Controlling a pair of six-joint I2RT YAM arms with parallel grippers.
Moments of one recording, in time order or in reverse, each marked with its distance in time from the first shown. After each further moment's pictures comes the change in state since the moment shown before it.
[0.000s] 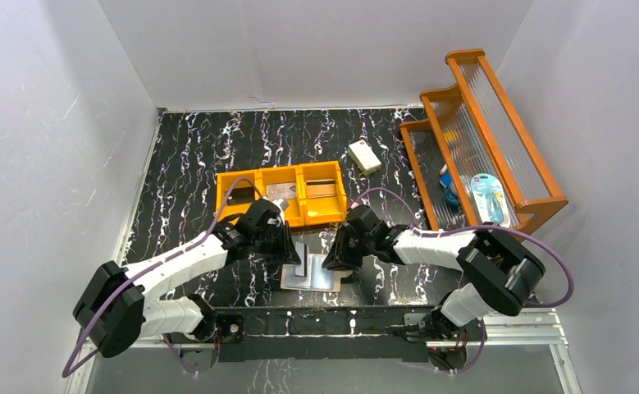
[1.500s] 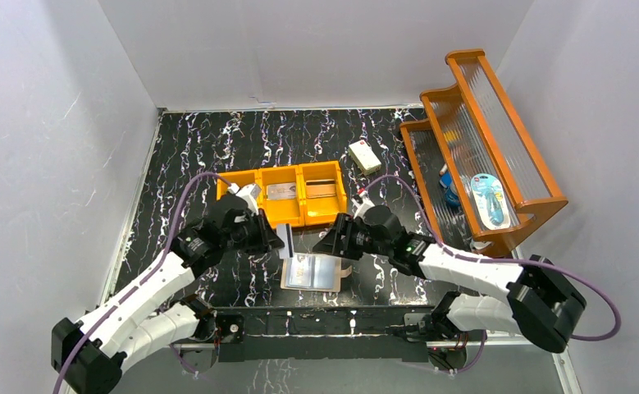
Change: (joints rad) left arm 0.090 -0.324 0.050 -0.173 -0.107 0.057; right arm 0.037 -0.295 -0.053 0.121 0.076 -0.073
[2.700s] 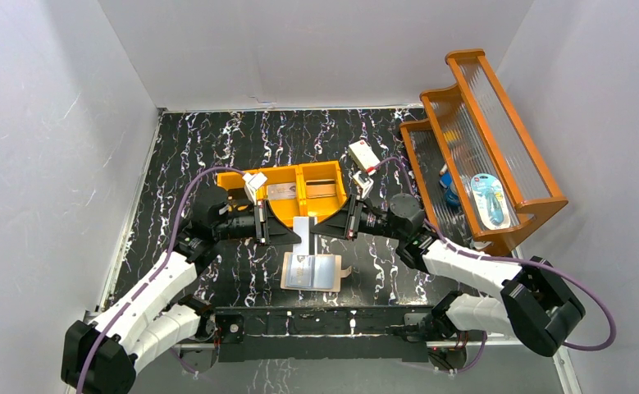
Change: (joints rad) left arm 0.199 0.009 -0.116 0.546 0.743 -0.143; right arm -0.140 -0.023 -0.044 0.541 -0.375 0.189
